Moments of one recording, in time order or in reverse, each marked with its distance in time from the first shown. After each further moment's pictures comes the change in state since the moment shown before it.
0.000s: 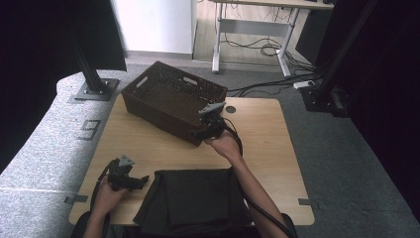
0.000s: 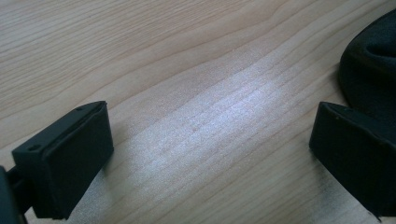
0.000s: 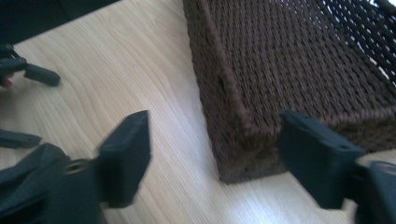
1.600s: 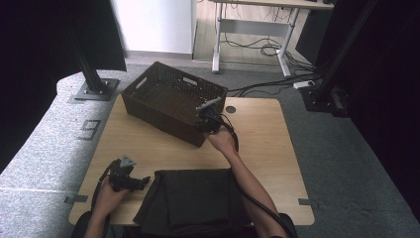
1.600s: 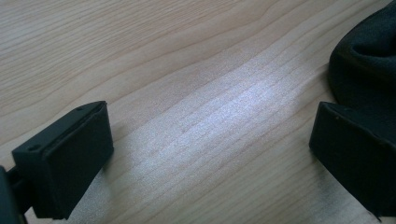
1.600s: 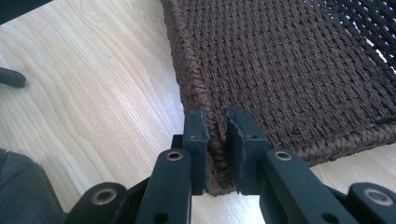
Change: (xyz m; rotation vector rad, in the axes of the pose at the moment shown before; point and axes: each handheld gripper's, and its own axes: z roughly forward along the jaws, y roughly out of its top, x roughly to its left) left arm -0.004 0.000 0.000 0.001 -0.007 0.007; right arm -0.014 0.007 0.021 0.092 -0.040 0.031
